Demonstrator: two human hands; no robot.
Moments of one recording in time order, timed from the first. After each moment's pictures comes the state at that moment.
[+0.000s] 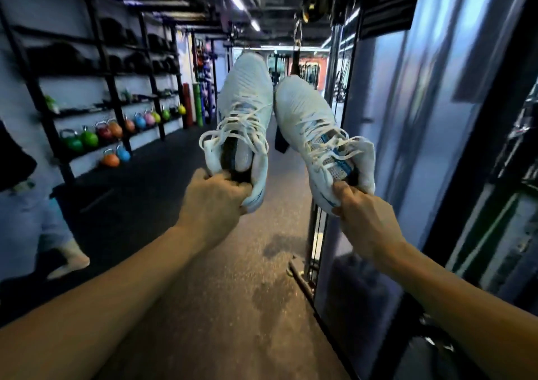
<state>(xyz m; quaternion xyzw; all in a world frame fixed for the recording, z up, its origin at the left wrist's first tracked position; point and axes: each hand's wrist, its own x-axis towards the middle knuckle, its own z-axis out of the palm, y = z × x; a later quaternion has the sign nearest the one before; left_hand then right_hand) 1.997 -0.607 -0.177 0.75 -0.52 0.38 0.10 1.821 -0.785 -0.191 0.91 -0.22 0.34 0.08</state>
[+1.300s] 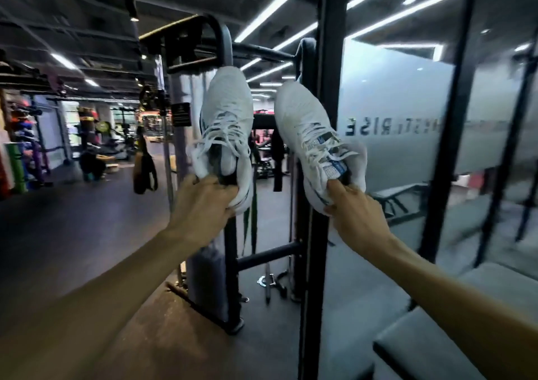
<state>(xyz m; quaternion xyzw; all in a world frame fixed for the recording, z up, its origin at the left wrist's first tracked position) 1.407 -0.241 -0.011 0.55 -0.69 0.42 0.22 1.146 -0.295 -0.022 0.79 -0.49 0.33 0.17</state>
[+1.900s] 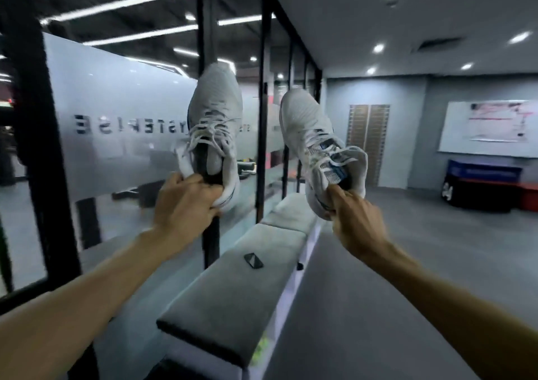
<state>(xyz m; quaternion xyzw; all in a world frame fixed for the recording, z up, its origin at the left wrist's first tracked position) 0.896 -0.125 -0.005 0.32 -0.82 0.30 0.37 0.636 0.003 -0.020 0.58 -0.72 0.26 0.28</state>
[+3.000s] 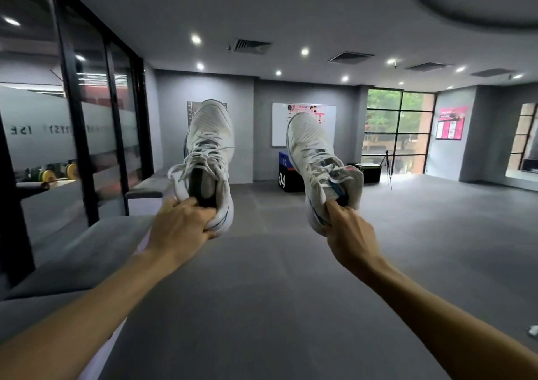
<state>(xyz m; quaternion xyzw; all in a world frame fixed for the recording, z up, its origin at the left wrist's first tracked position) 0.084 -0.126 -0.024 0.07 -0.90 0.18 0.39 -0.071 0.127 -0.043 0.31 -0.86 0.22 0.34</state>
